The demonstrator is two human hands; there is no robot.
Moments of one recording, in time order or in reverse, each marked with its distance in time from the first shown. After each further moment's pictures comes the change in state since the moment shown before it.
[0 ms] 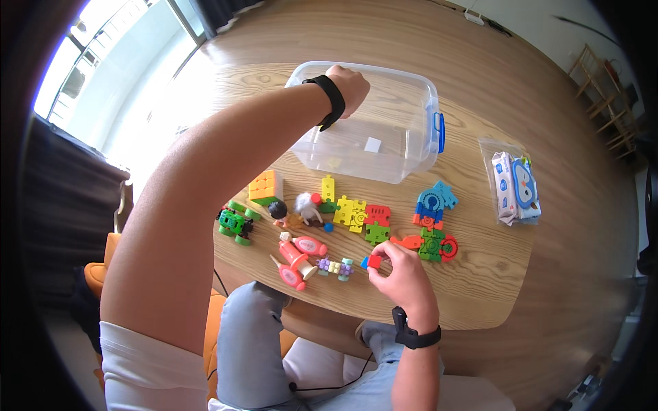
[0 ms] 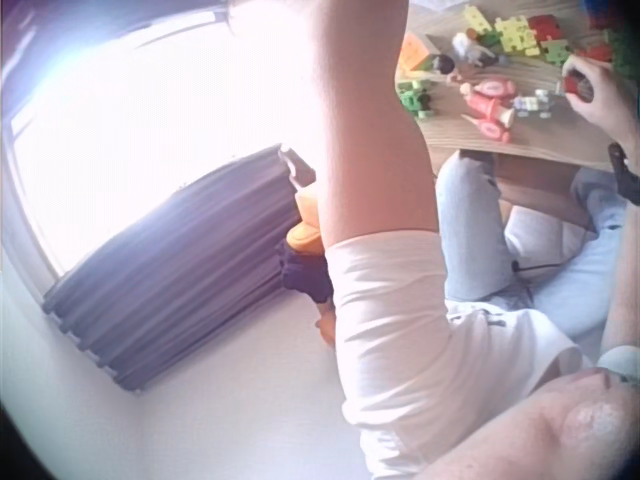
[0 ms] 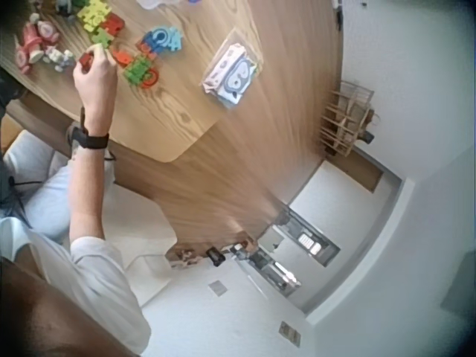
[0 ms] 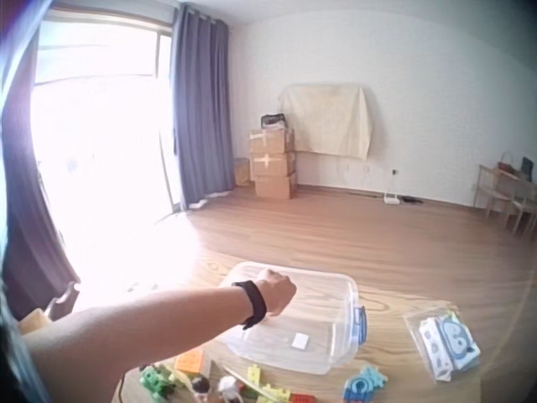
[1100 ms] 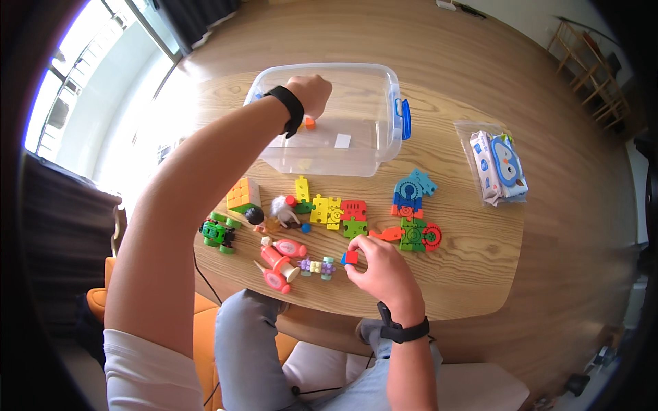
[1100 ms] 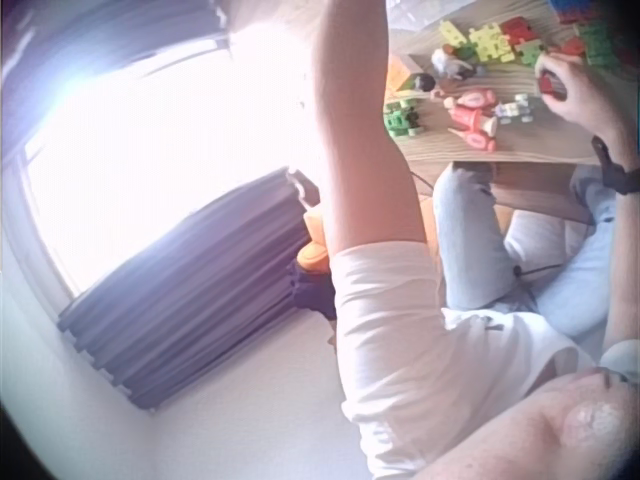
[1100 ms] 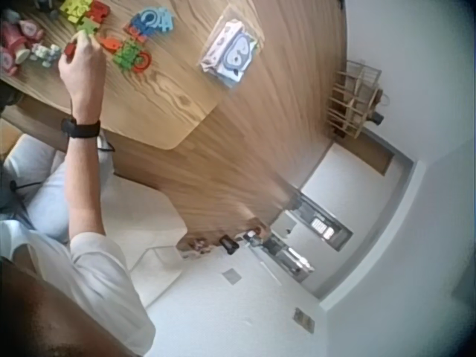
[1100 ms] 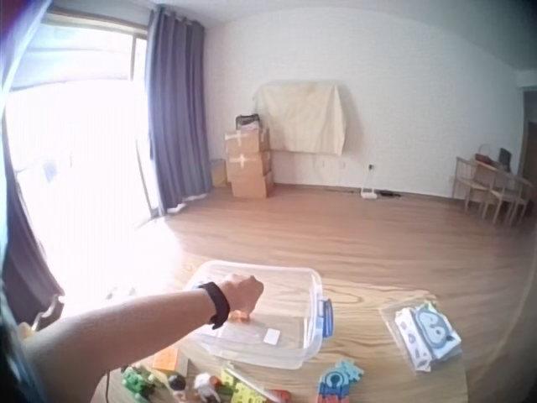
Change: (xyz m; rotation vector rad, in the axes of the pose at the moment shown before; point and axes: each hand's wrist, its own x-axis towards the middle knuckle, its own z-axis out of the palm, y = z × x) left_hand 0.009 0.006 0.010 -0.201 -0.055 -0.083; right_hand 0.000 -0.001 -0.001 -0.069 -0.026 0.016
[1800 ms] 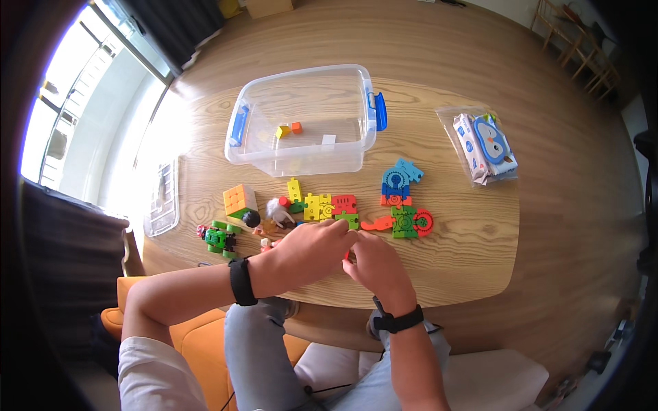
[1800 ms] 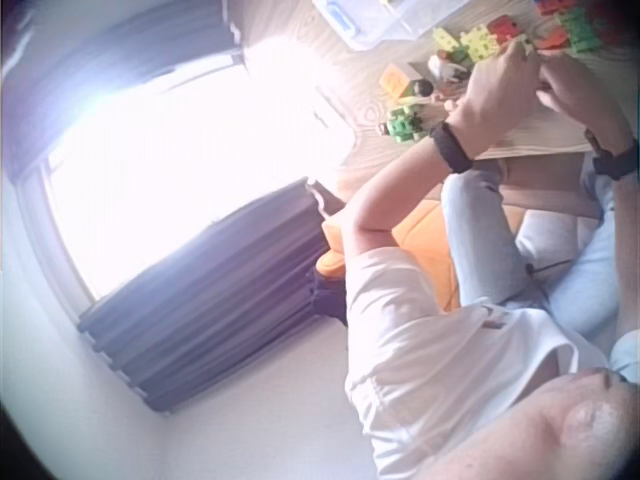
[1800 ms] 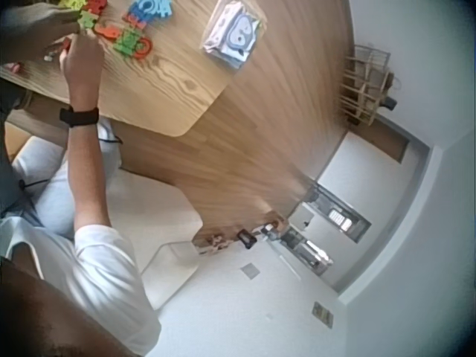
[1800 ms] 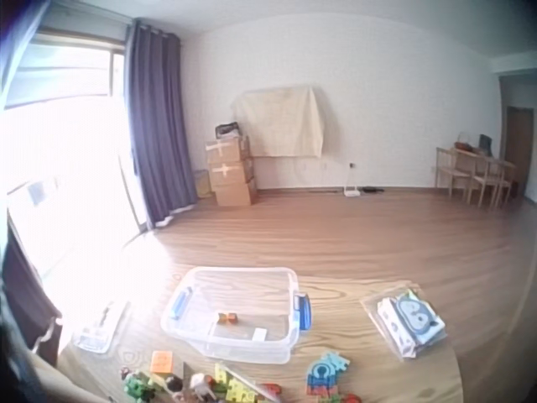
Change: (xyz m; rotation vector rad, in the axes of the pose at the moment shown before) left_hand -0.226 0.116 0.084 -0.434 0.287 0.666; right_hand -0.011 0.011 0.015 -0.095 0.083 -0.079
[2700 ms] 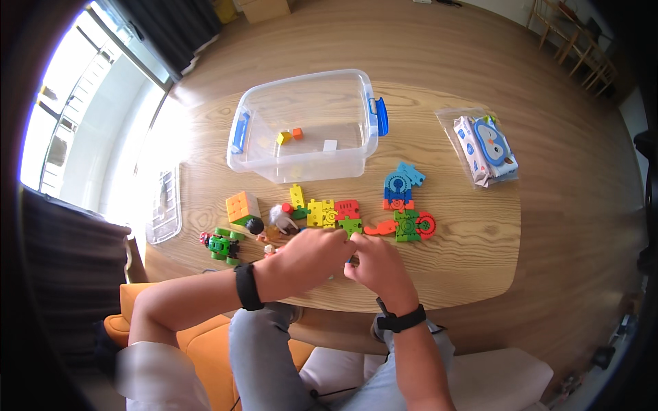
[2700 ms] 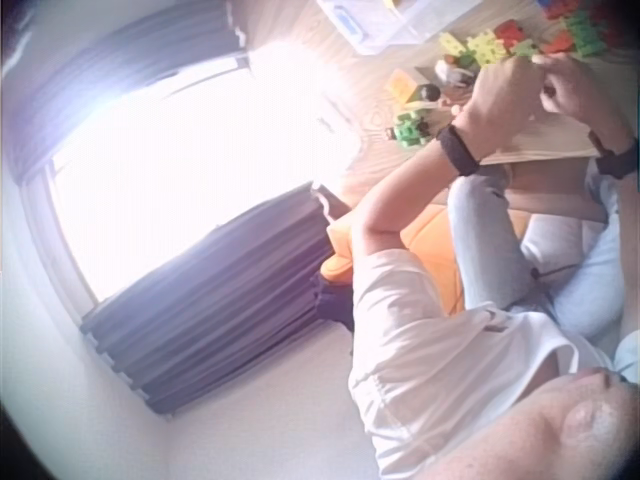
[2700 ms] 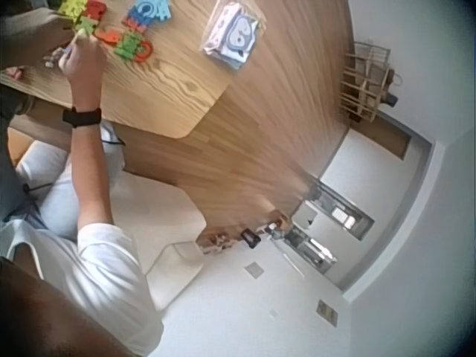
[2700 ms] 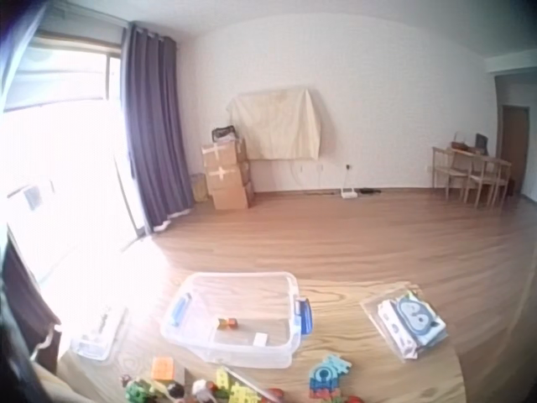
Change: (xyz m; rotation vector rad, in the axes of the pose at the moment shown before) left_hand 0.001 -0.009 -0.001 0.031 -0.095 -0.007; right_hand 0.007 0.005 0.003 -0.029 -0.004 0.050
